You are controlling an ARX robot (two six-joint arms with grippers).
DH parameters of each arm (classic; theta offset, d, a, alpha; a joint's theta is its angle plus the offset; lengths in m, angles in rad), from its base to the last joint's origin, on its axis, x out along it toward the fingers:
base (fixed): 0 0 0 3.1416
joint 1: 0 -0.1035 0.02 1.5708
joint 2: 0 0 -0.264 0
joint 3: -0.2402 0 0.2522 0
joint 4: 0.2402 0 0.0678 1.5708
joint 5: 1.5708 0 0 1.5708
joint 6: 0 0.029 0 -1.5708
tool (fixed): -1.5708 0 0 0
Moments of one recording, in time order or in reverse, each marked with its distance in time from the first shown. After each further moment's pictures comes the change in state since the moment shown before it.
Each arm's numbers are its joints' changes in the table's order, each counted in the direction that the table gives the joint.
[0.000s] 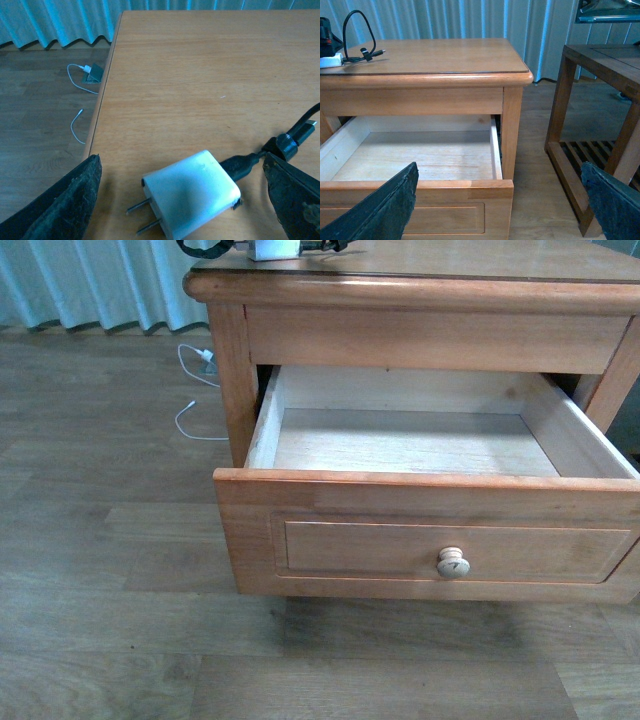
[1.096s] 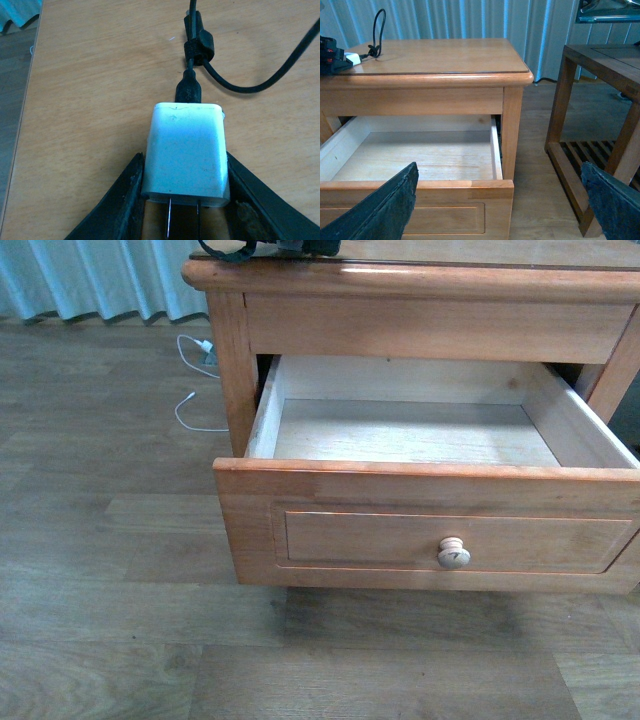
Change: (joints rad) left arm 0.021 0.027 -0.074 0.219 -0.123 0.117; right arm 0.000 0.000 0.000 0.000 0.000 0.000
